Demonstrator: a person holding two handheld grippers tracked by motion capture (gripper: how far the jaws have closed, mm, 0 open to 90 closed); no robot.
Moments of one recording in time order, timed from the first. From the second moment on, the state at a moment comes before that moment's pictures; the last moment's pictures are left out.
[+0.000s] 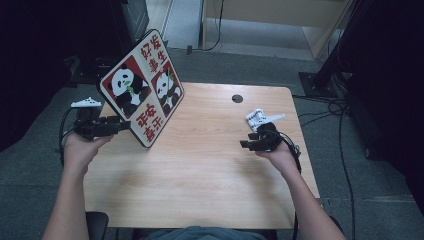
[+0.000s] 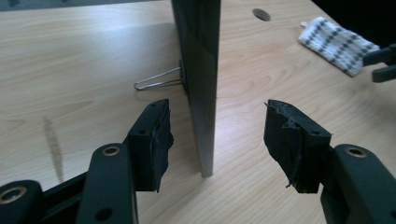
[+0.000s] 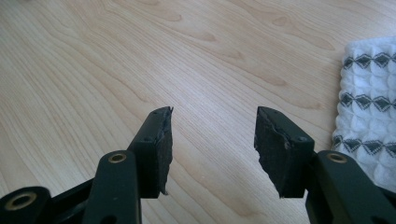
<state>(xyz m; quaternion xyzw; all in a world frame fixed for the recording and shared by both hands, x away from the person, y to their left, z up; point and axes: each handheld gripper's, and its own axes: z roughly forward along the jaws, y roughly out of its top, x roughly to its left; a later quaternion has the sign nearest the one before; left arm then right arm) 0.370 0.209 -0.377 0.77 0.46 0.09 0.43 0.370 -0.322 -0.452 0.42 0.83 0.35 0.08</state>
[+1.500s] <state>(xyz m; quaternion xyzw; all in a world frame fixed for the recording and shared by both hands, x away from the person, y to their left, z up) 0.465 0.204 -0.270 0.78 0.50 0.09 0.36 0.375 -0.330 -0.456 0.44 0.83 0.33 0.08</state>
